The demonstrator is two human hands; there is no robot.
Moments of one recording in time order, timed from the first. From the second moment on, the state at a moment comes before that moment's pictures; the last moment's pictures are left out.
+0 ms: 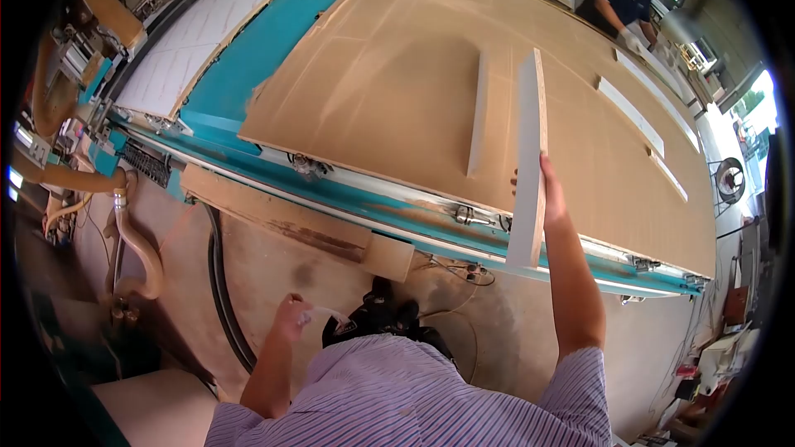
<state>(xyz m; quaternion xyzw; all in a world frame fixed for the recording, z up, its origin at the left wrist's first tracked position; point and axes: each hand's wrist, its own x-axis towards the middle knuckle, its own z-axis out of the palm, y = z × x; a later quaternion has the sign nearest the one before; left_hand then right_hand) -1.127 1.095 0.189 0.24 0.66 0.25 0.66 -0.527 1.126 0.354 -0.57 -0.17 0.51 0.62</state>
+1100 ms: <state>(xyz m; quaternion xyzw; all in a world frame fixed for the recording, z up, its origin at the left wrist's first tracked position) -1.059 1.187 0.143 0.47 0.61 -0.14 0.62 -0.445 1.336 0.326 -0.92 -0.29 0.17 0.21</state>
